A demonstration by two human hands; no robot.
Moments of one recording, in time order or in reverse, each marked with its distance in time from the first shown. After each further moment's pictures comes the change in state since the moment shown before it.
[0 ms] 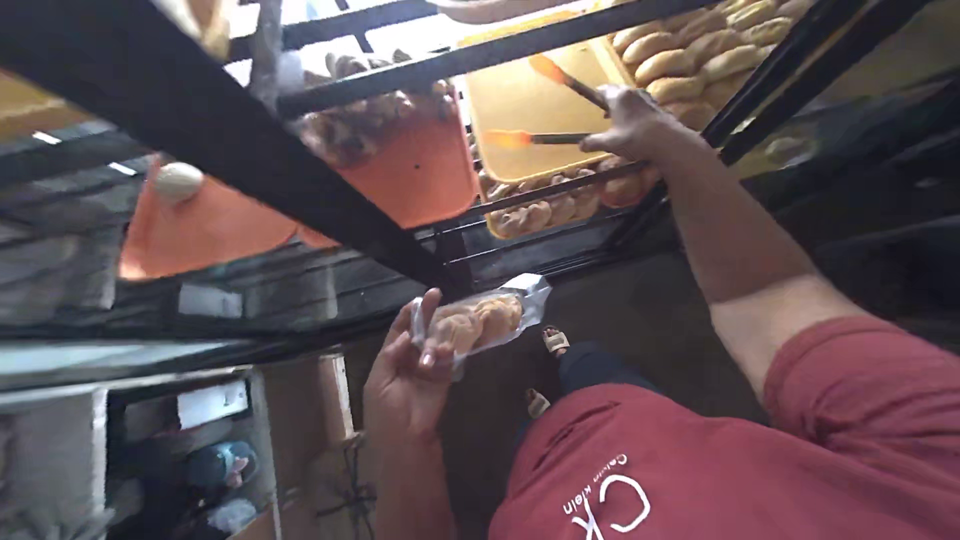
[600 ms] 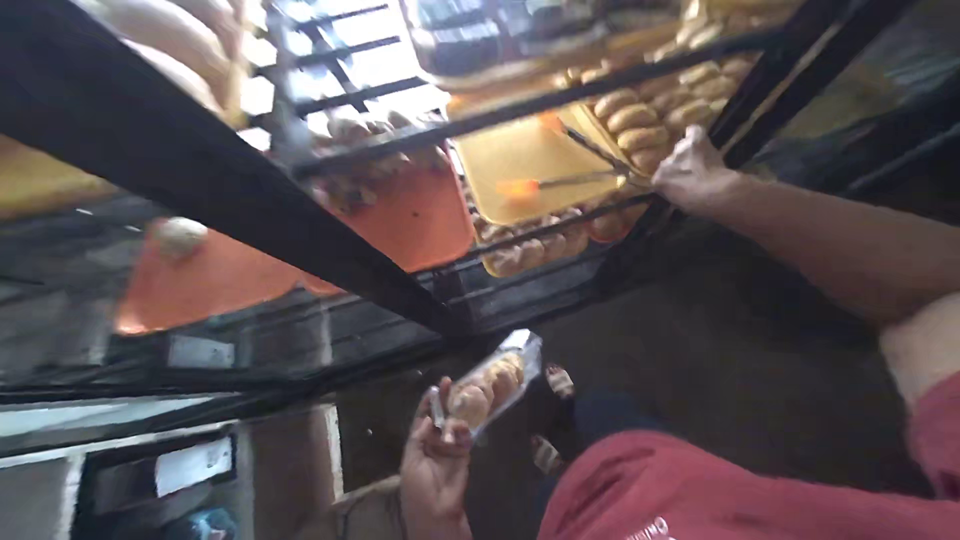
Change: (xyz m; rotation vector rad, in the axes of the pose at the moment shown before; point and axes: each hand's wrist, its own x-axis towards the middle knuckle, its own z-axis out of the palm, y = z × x) left_hand -0.027 -0.032 -0.056 -0.054 0.210 -0.036; right_hand -0.078 0.034 -0.041 -1.001 -0.290 0.030
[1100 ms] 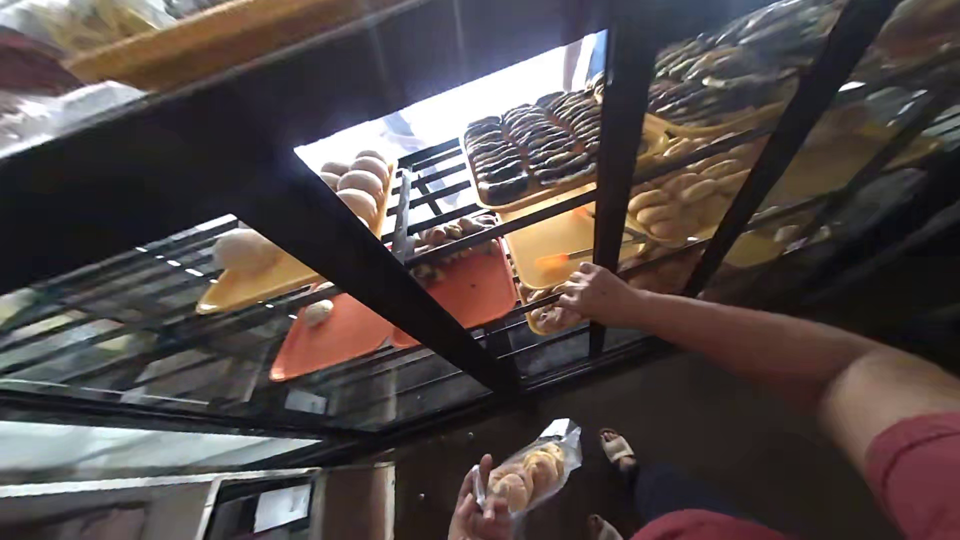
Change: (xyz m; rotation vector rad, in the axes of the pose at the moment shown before) left_hand -0.041 -0.007 -0.032 0.020 0.032 0.059; right_hand -0.011 -0.126 -0.039 0.420 0.703 -0.507
